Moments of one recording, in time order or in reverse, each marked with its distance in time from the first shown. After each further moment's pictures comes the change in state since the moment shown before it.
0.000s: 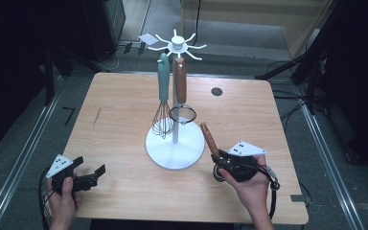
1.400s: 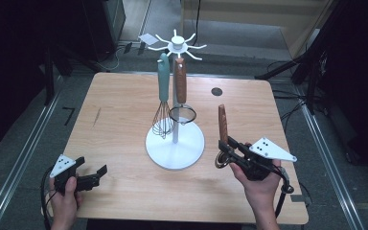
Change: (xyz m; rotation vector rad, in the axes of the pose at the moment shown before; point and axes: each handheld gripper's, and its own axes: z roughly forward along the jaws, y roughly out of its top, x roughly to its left) left arm -0.001 -0.002 0.004 0.004 0.011 0.005; right arm 0.000 0.022 -0.047 -0.347 0.015 0.076
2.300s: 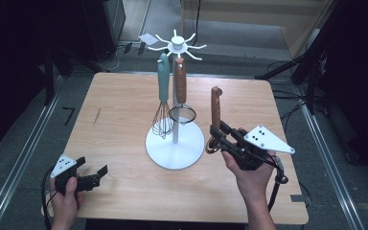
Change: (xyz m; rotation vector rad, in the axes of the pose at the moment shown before) left arm -0.001 0.000 0.001 0.004 -0.004 0.006; right arm 0.022 0.043 0.012 -0.131 0.021 -0.042
